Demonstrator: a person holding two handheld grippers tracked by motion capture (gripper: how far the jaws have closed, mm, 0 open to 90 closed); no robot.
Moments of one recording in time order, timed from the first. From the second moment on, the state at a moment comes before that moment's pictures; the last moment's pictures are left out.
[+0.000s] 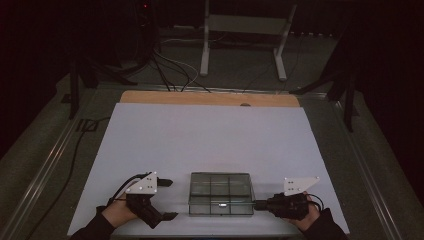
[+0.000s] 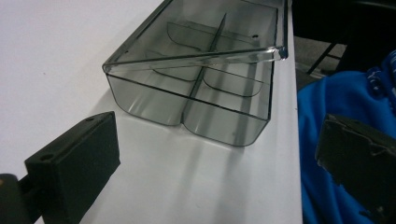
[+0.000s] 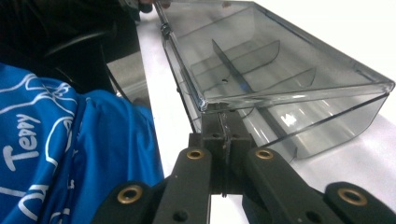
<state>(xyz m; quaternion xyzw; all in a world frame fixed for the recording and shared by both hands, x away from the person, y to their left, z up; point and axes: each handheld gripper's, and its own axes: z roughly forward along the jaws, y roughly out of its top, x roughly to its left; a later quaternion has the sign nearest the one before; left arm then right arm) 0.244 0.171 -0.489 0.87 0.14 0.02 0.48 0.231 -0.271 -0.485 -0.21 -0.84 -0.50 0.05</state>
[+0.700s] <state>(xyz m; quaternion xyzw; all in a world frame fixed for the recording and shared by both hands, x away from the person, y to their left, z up) 0.260 0.144 -0.481 0.87 0.09 0.07 0.48 0.236 -0.272 -0.475 -0.22 -0.82 -0.52 0.05</state>
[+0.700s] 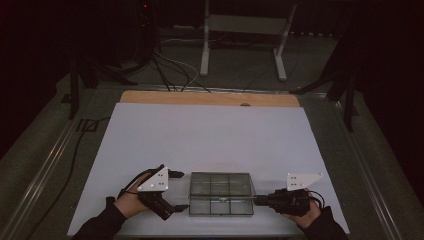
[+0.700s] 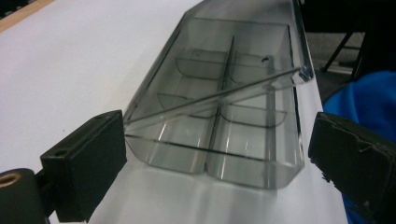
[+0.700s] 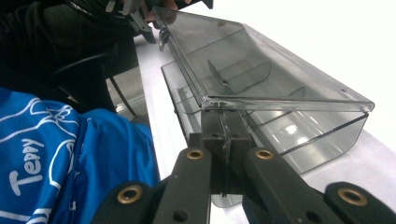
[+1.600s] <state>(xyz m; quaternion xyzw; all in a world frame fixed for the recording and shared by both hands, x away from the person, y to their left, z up) 0.271 0.136 -0.482 0.87 0.05 0.17 0.47 0.242 -0.269 -0.470 -0.23 -0.82 -0.53 0.05</state>
